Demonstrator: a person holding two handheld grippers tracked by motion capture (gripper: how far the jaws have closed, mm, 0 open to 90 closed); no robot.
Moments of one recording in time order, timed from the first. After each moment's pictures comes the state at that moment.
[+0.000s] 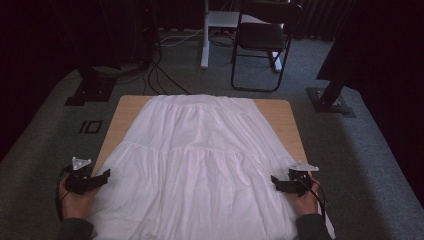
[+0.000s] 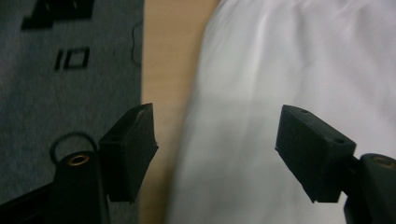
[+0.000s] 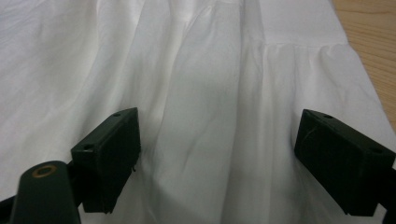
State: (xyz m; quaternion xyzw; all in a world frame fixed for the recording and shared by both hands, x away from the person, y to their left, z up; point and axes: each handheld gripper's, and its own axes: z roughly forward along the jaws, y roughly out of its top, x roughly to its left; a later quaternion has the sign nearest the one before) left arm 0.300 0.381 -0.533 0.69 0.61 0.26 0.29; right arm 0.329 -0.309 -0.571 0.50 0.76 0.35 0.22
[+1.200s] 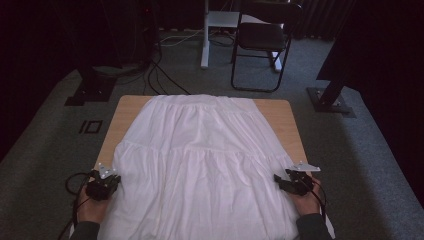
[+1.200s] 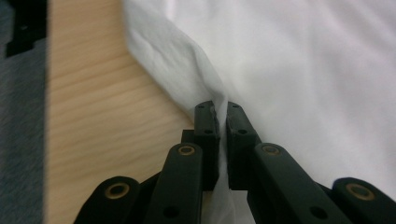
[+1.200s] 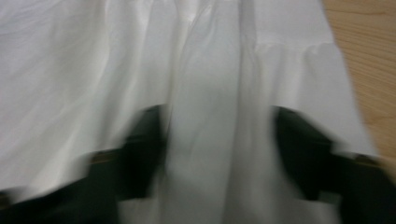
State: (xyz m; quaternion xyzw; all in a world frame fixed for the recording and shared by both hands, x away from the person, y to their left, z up) left arm 0.294 0.319 -0.545 0.77 0.53 0.27 0.24; right arm 0.322 -0.311 -0.563 0.49 0.77 0.34 0.22
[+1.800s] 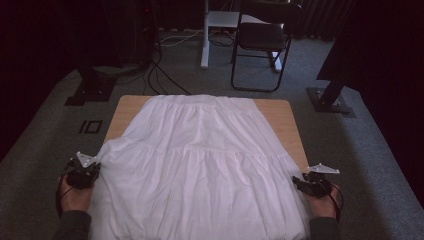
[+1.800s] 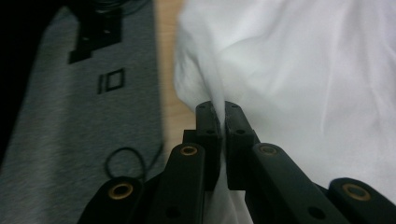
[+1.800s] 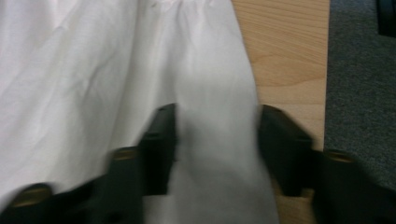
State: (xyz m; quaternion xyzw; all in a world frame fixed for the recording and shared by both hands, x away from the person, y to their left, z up) left arm 0.310 0.372 -0.516 0.72 0.56 0.35 0.21; right arm 0.312 -0.359 -0.561 0.56 0.74 0.31 0.22
